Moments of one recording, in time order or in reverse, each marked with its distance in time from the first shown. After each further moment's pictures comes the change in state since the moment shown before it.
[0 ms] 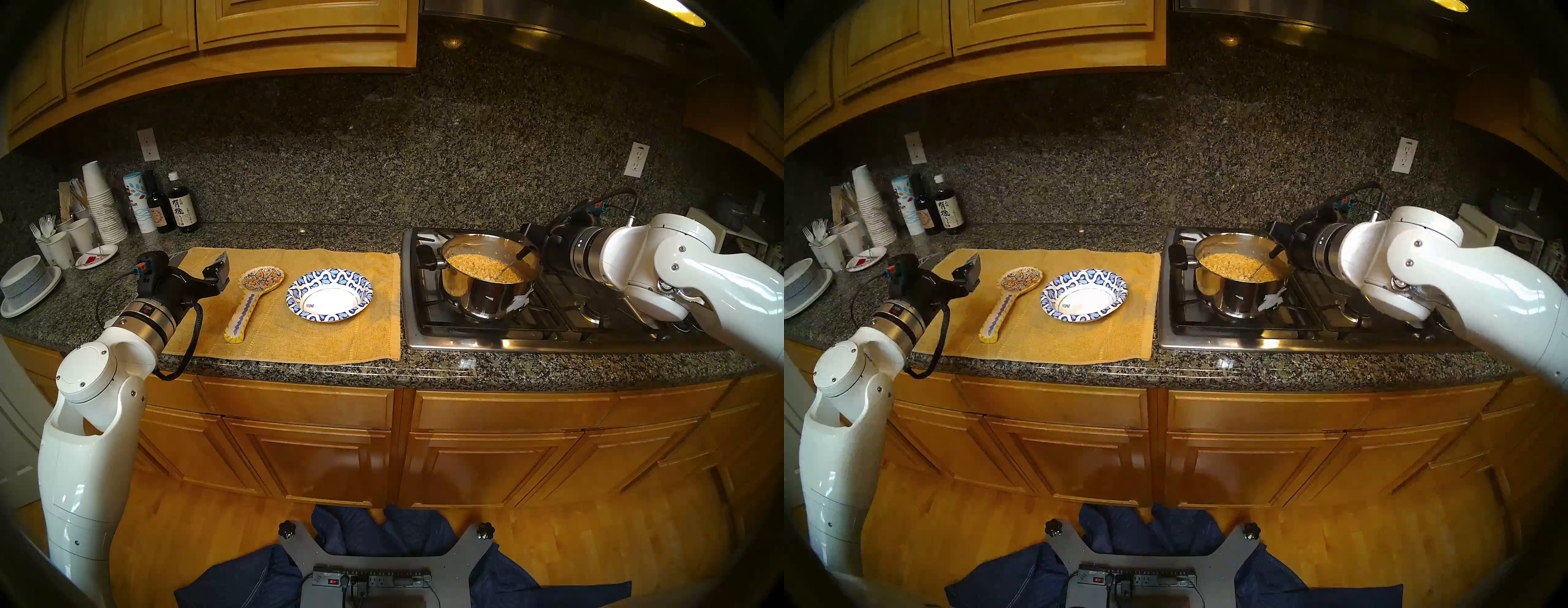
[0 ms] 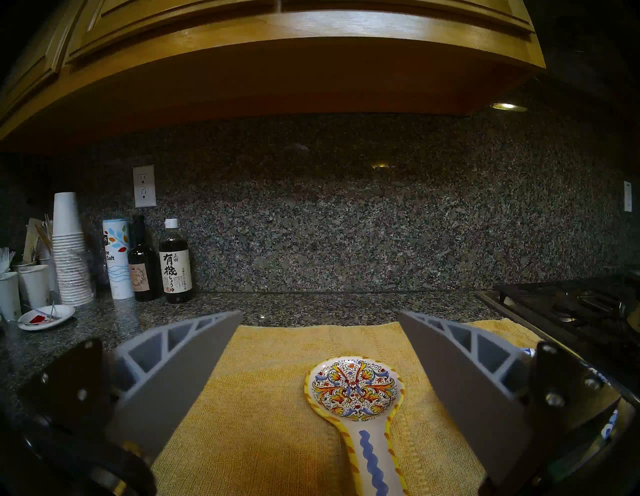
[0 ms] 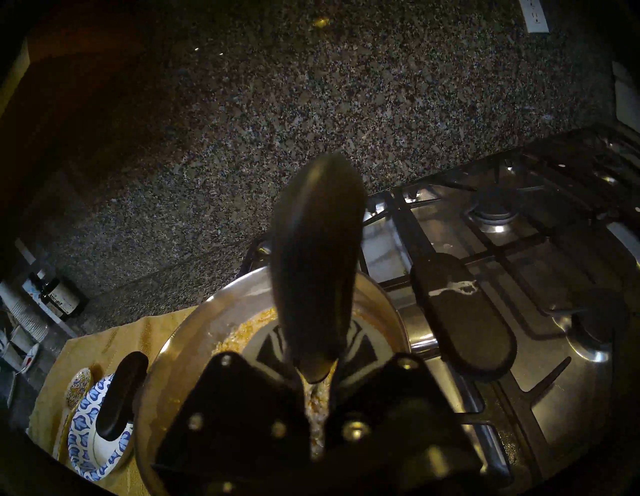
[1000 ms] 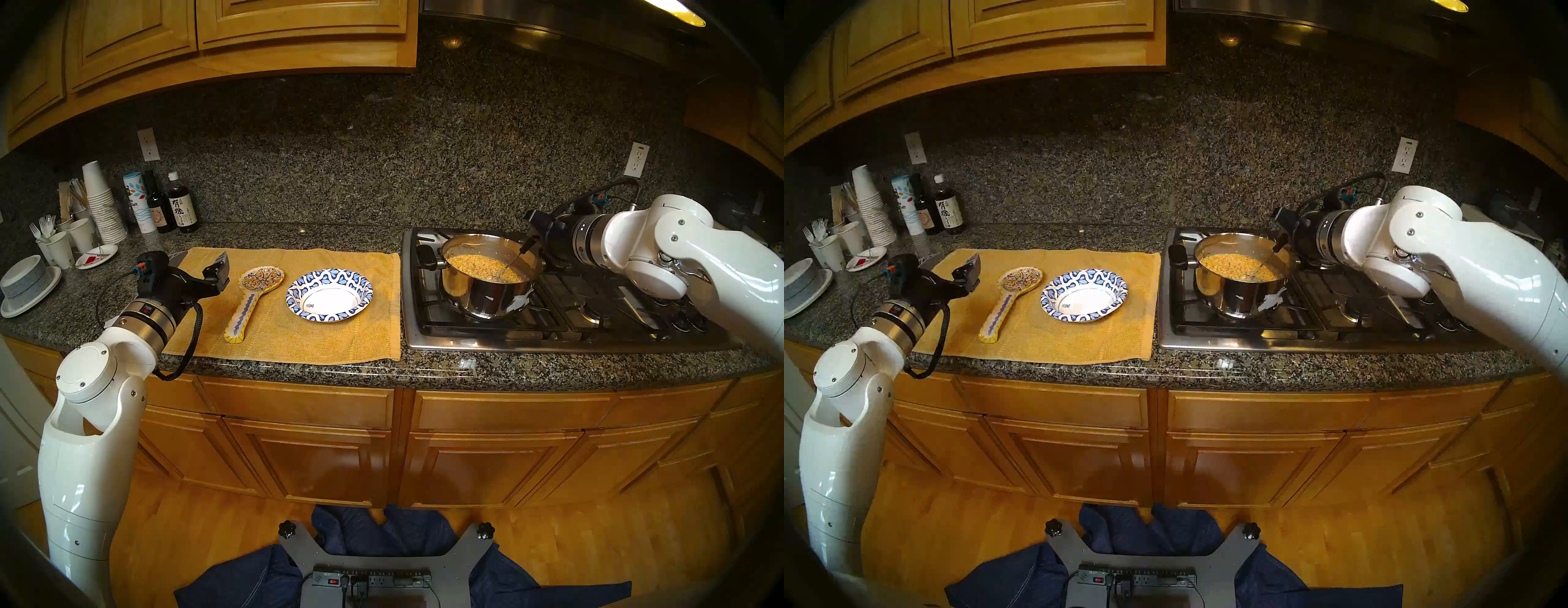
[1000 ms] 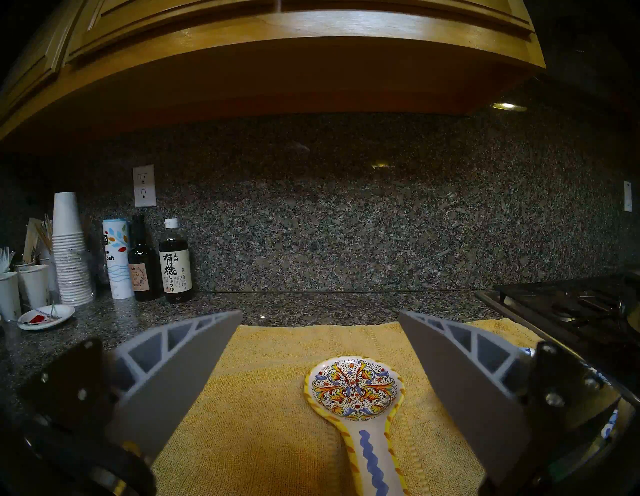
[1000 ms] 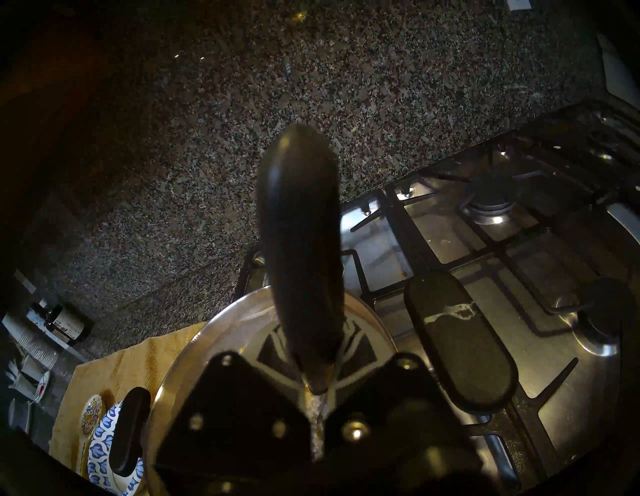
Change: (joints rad) left arm 0.000 0.000 0.000 0.000 0.000 0.000 0.000; right arm 0.029 -0.035 0.023 0.081 0.096 0.021 0.003
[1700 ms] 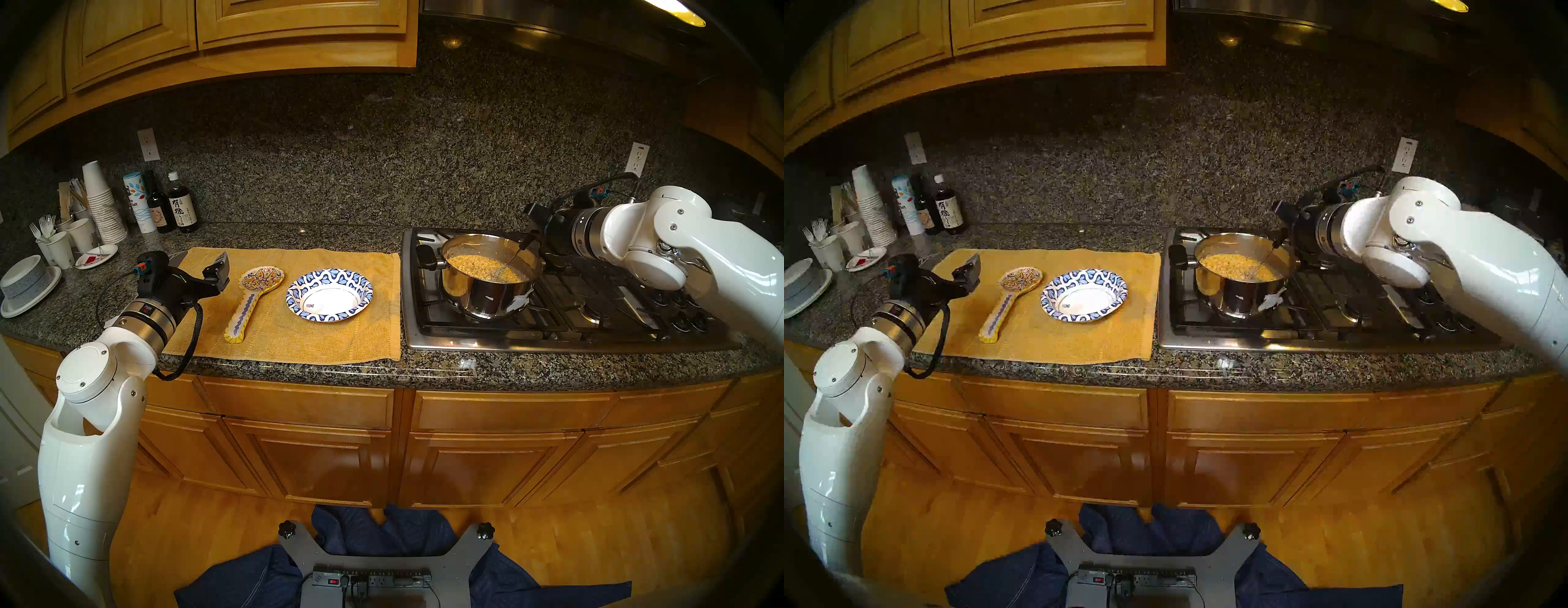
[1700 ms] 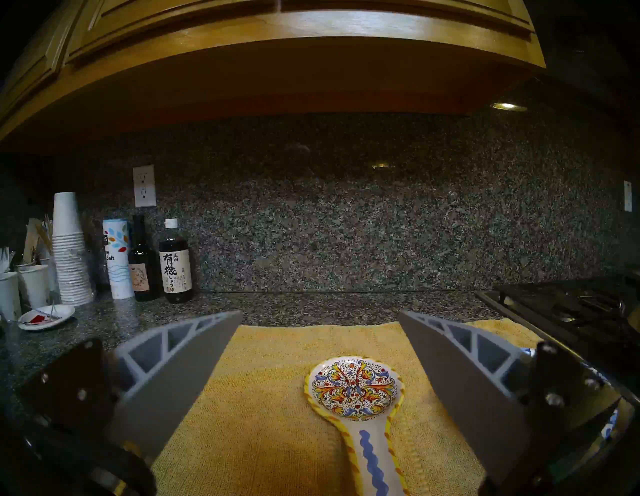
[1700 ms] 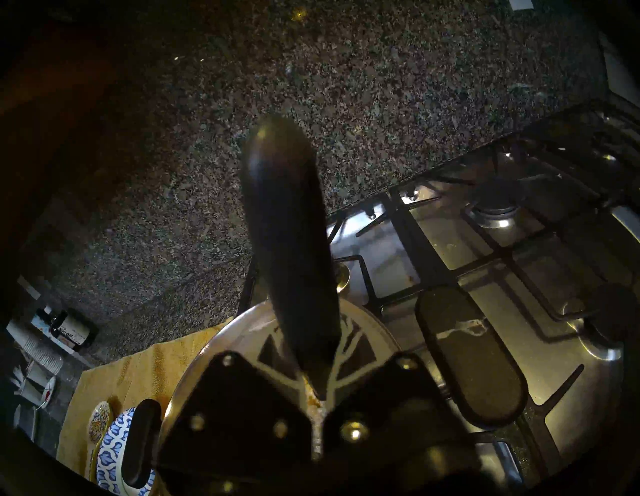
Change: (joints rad) left arm 0.000 0.000 0.000 0.000 0.000 0.000 0.000; right arm 0.009 -0.021 0.006 0.031 0.050 0.007 0.002
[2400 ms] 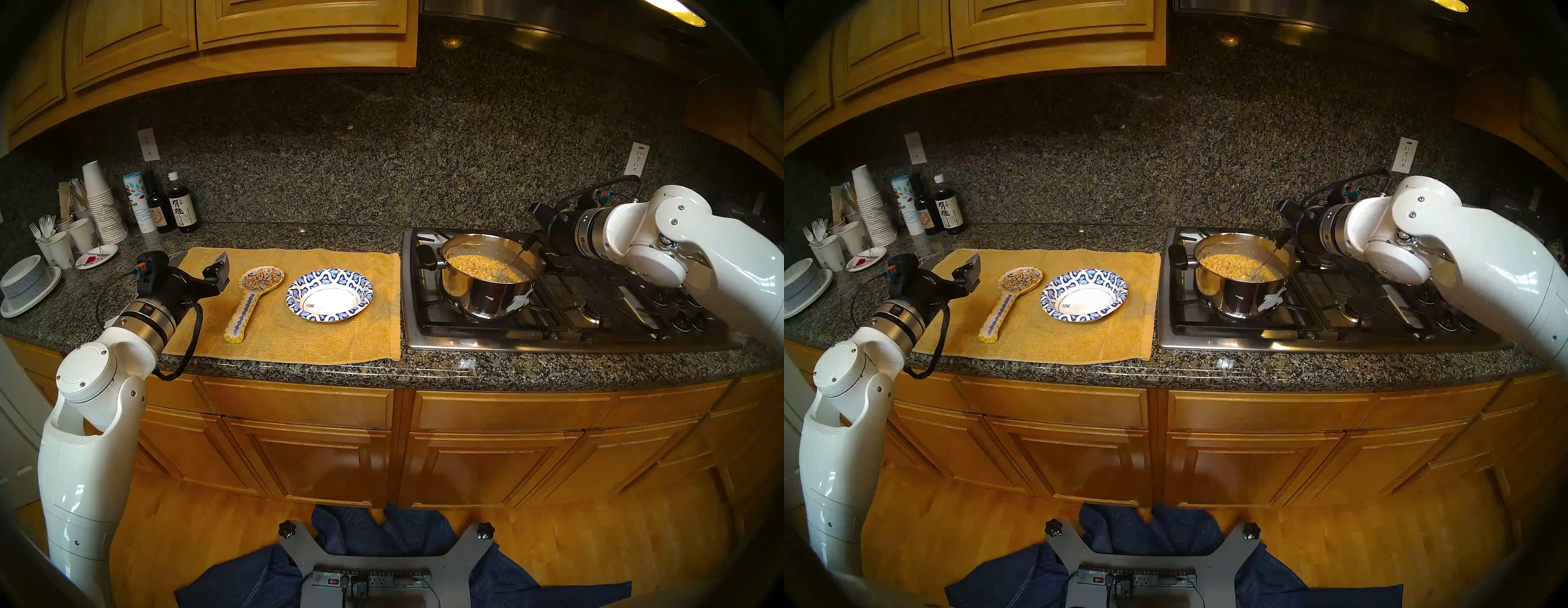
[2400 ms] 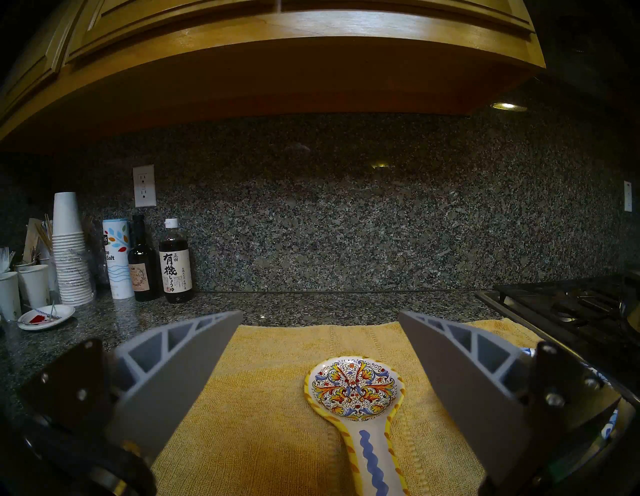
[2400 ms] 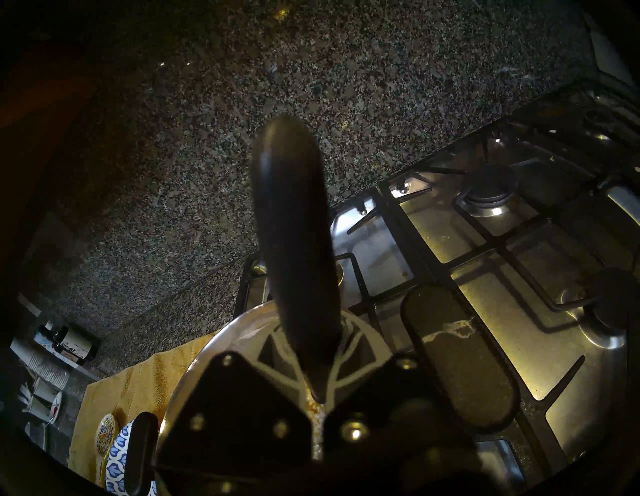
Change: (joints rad) left arm 0.000 0.000 0.000 0.000 0.000 0.000 0.000; right arm 0.002 0.000 0.001 0.030 0.034 -0.008 0.006
